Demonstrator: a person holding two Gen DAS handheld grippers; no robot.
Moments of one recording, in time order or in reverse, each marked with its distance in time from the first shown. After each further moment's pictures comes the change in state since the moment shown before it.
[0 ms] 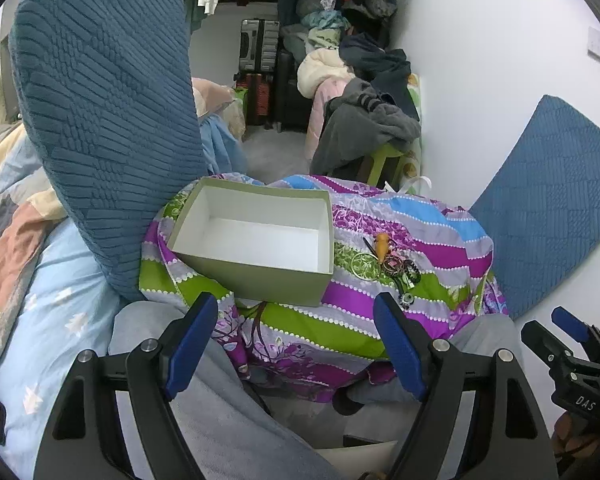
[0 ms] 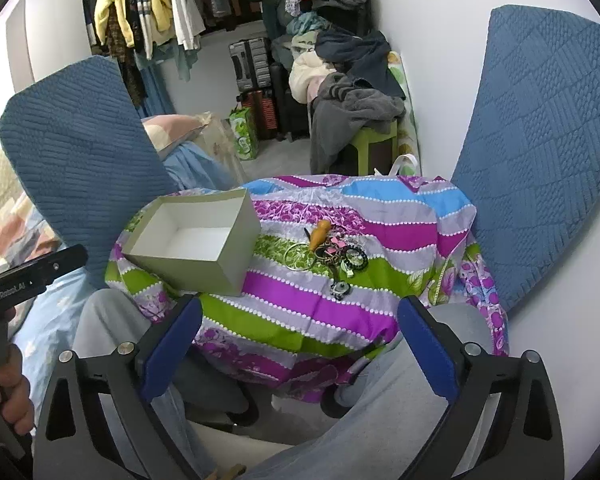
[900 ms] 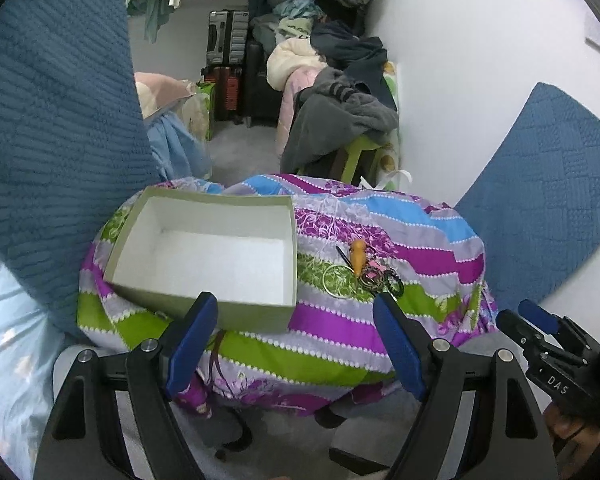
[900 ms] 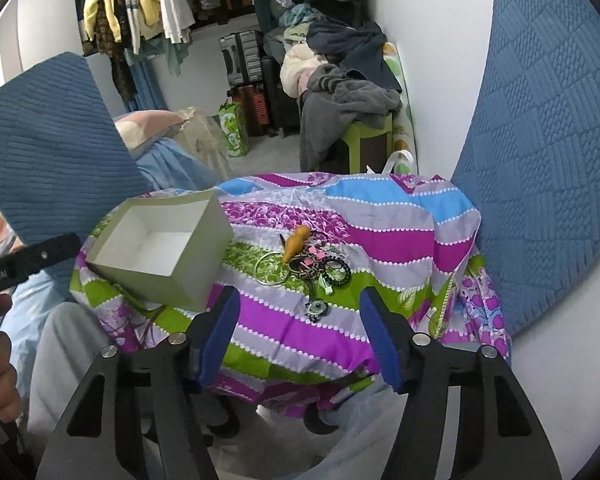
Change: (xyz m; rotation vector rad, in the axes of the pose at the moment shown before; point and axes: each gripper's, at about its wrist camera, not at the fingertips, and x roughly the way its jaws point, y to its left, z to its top) left arm 0.075 -0.031 0.033 0.047 0.023 -0.086; right arm 0.070 -0.048 0.018 0.004 0.017 -0.010
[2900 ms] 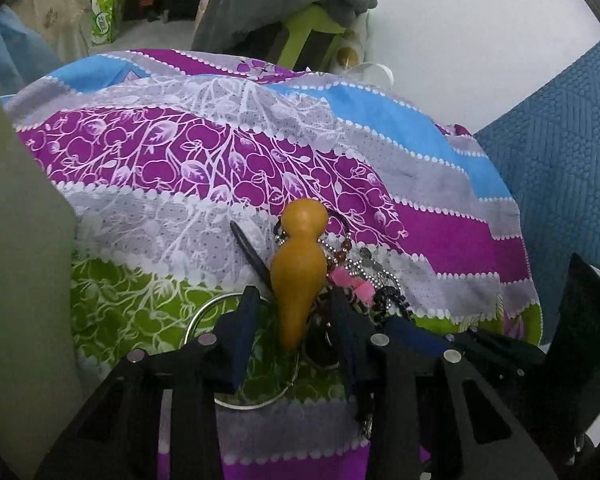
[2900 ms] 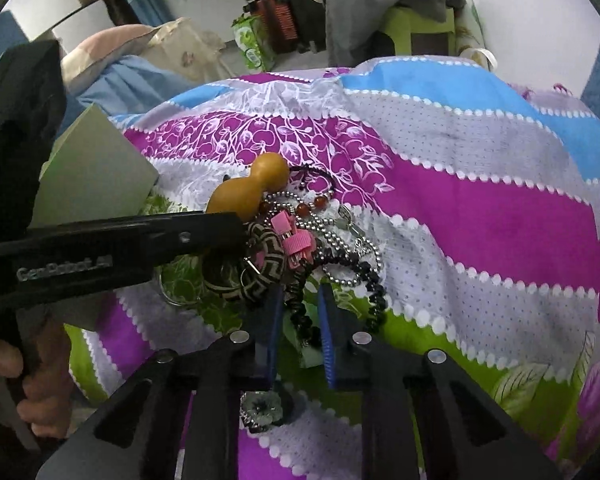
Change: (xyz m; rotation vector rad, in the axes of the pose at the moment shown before) left arm 0.342 -0.078 0.008 -0.006 0.364 -0.275; right arm 0.264 -0.054 0.000 -0.044 0.285 0.180
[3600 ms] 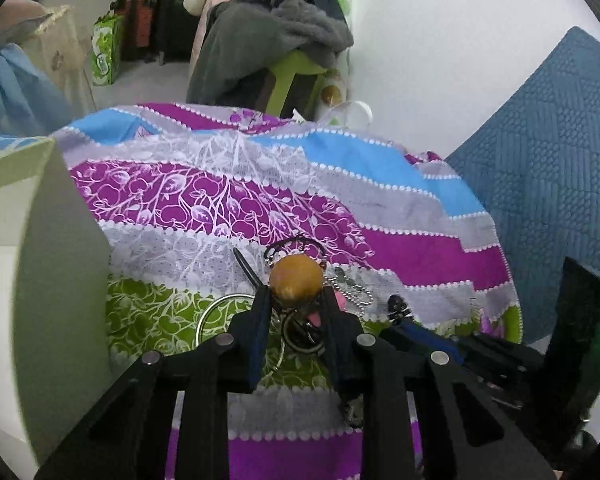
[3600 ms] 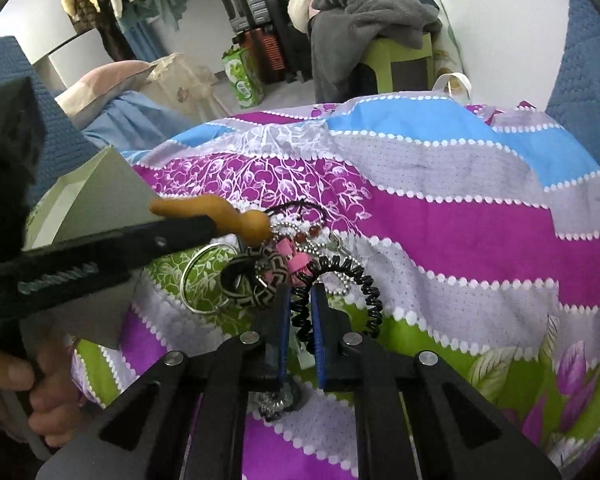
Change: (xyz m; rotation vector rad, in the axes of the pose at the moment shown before) left arm -0.056 -0.015 -0.011 0.057 -0.146 0.002; right arm -0.037 0.005 -0.005 0.069 -0.101 -0.029
